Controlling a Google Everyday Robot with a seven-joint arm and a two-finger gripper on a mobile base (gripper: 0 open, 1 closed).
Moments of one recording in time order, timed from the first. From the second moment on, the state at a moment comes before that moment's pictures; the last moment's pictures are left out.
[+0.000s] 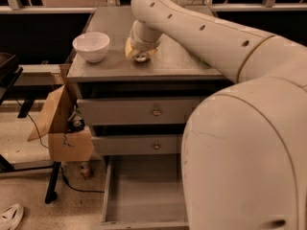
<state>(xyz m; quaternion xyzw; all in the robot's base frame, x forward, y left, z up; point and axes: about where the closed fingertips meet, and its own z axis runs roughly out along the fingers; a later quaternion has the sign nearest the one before) 0.791 0.034 0.851 -0.13 0.94 0.08 0.31</state>
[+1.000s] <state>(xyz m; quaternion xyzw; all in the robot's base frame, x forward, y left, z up) 0.686 -0.029 0.898 -0.17 0.90 0.11 0.39</state>
